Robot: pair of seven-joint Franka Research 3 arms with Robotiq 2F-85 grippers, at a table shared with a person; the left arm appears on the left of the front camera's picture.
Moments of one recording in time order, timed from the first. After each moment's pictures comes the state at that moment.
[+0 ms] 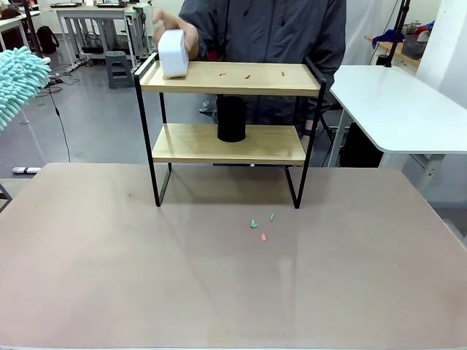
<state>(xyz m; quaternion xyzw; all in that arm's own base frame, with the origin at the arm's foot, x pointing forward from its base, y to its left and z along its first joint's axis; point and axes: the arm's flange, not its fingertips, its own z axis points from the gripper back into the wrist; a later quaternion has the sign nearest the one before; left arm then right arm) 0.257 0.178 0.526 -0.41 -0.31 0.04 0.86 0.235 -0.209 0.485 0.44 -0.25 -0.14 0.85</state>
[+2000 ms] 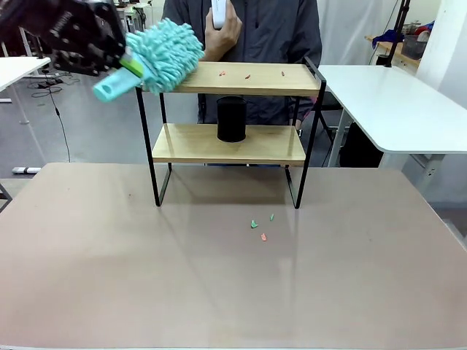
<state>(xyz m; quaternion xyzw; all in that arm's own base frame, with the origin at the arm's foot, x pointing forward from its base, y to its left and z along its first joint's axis) 0.341 -0.163 0.663 -0.33 -0.21 0.00 0.92 0.235 -0.209 0.485 0.44 -0.25 -0.14 0.85</state>
